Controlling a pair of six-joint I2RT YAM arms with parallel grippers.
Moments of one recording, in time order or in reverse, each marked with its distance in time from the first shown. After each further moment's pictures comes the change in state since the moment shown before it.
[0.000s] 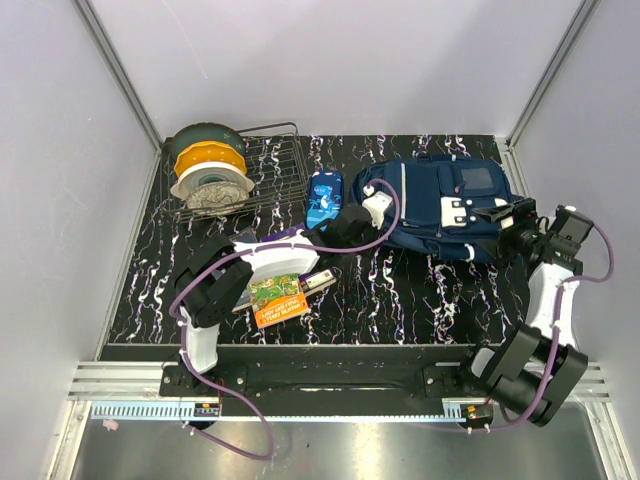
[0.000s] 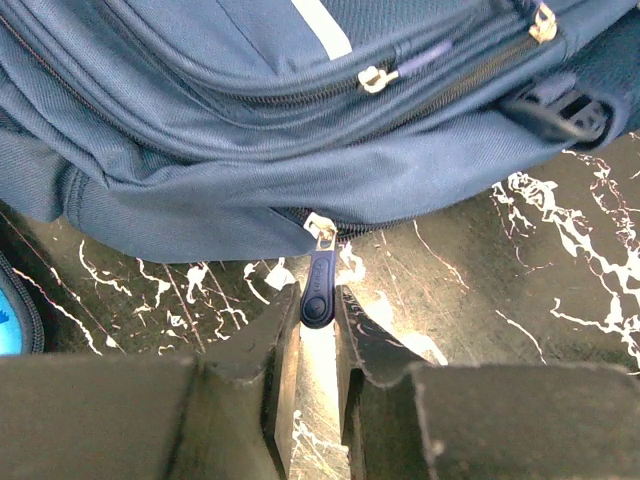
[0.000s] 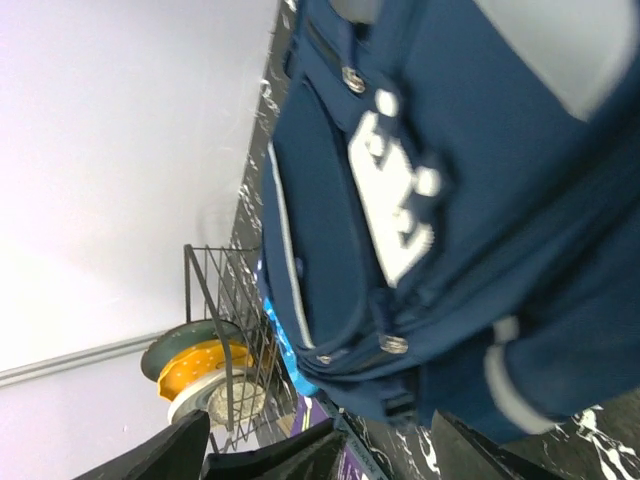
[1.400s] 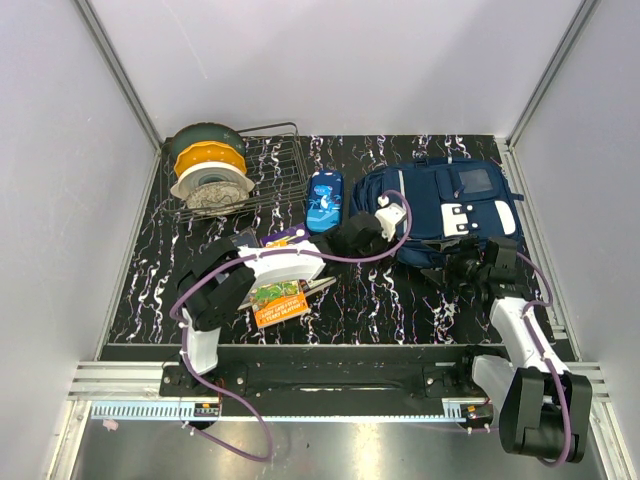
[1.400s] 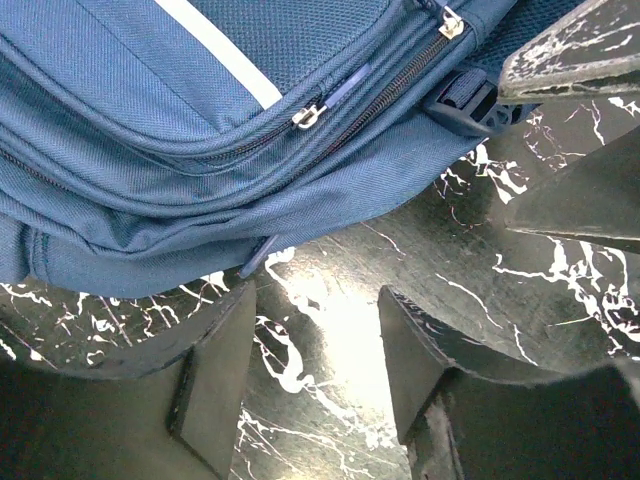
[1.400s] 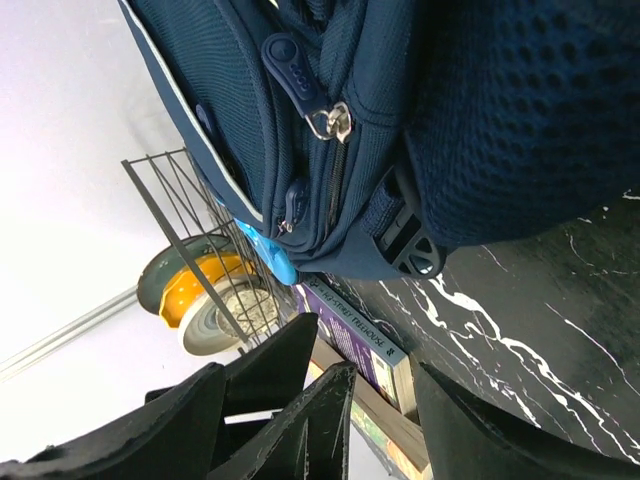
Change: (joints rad) left arm -0.068 0.001 0.017 -0.043 0.054 0.027; right arm 0.429 -0.223 -0.376 0.187 0.238 0.526
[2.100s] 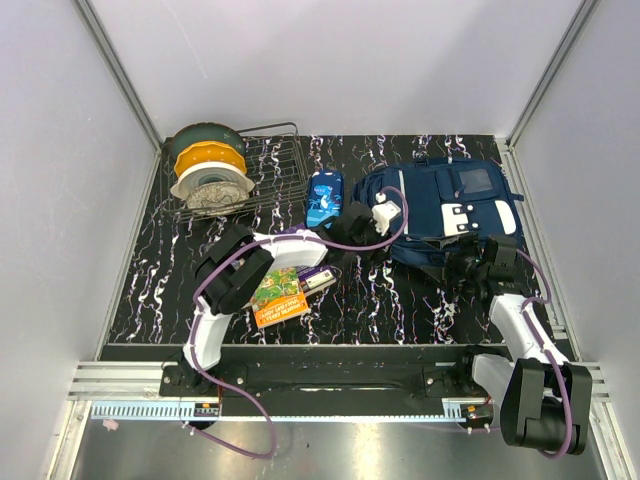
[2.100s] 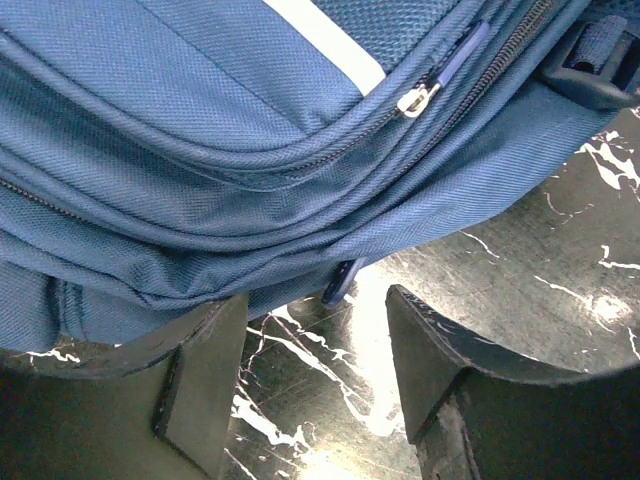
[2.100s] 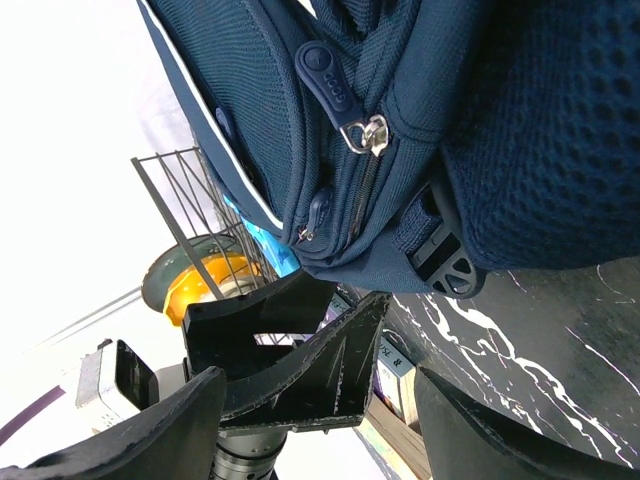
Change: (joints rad) left arm 0.108 0.154 0.067 0.025 0.160 0.121; right arm 0.001 0.046 0.000 0.069 -0.011 -0.008
